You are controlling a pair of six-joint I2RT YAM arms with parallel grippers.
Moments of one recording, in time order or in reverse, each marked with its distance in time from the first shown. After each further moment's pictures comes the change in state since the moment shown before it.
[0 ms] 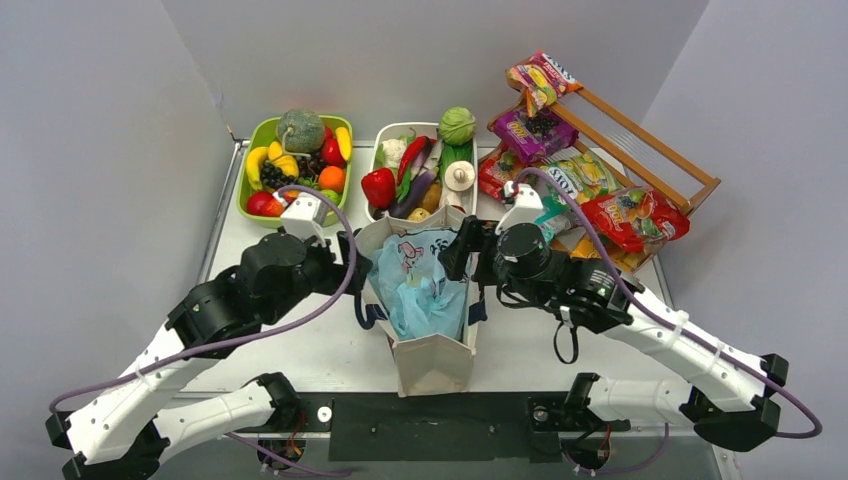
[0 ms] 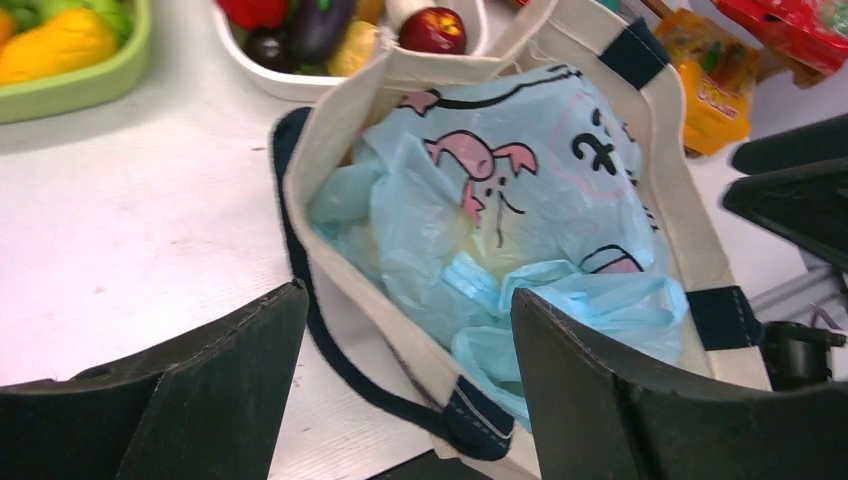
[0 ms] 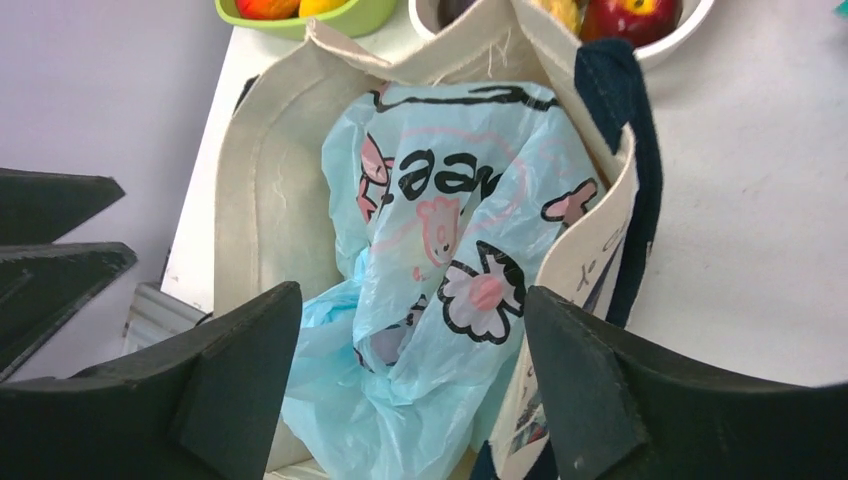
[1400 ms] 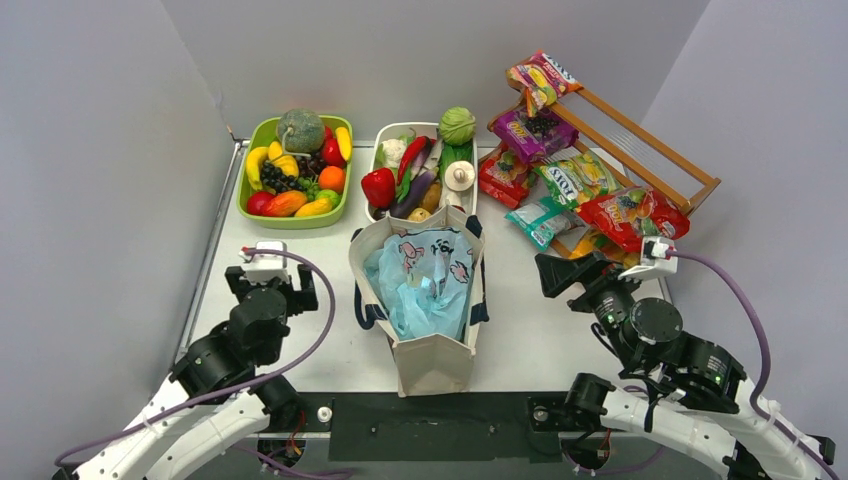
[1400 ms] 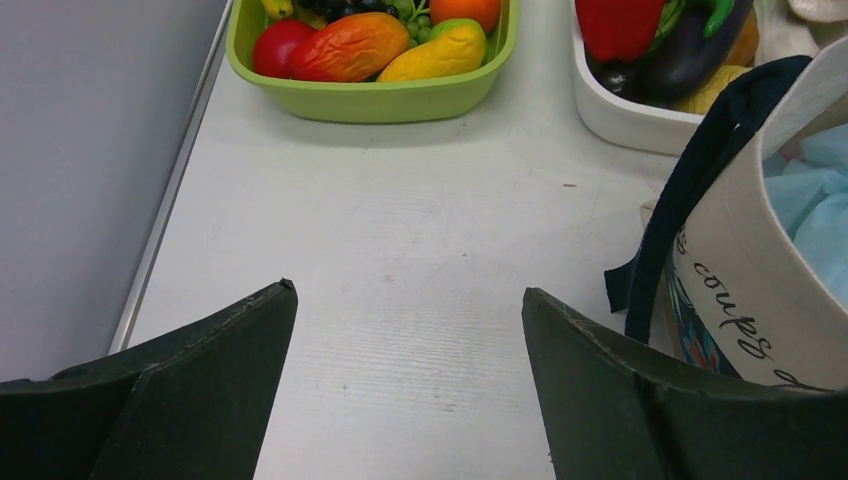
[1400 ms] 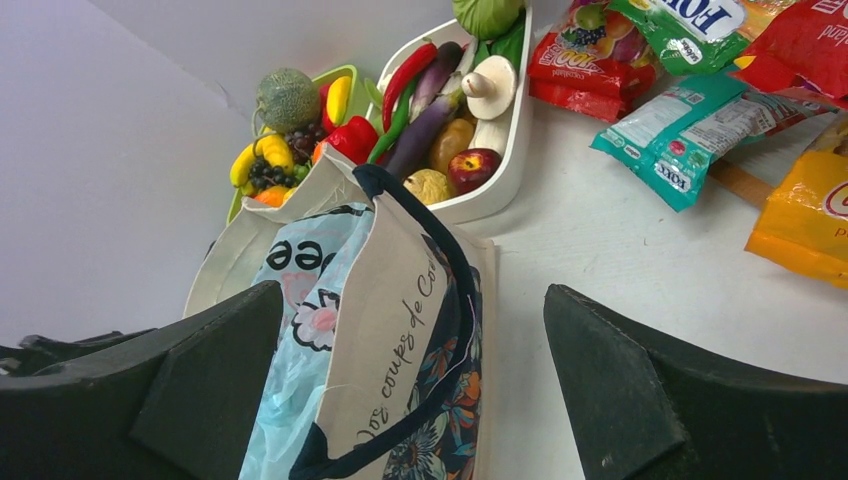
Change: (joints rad) left arm 0.096 -0.418 -0.476 0.123 -0.497 0.257; right arm 0.002 -0.640 -0.338 0.056 0.367 -0.052
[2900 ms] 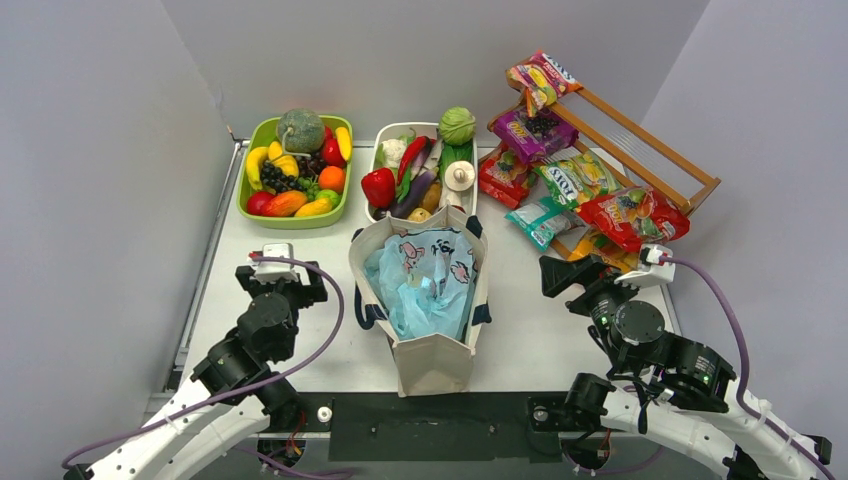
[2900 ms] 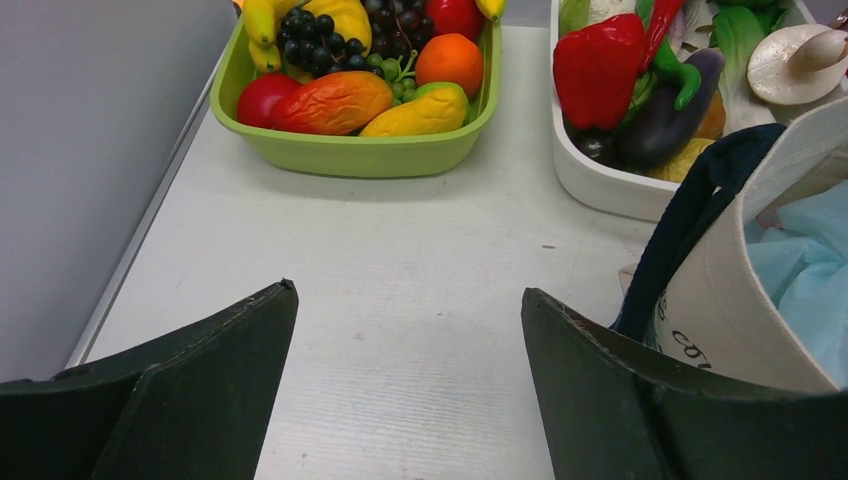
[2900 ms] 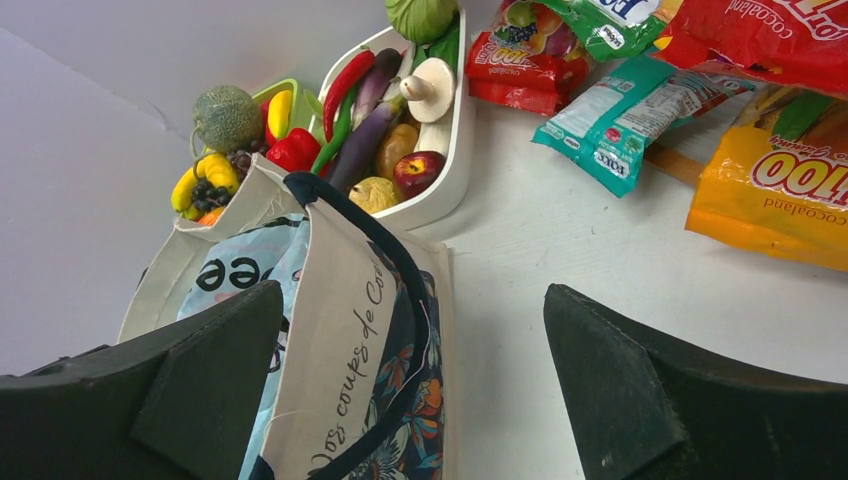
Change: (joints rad) left arm 0.019 -0.017 -0.190 0.360 -0.014 0.103; right arm 0.000 -0.030 -0.070 -0.032 0.109 0.057
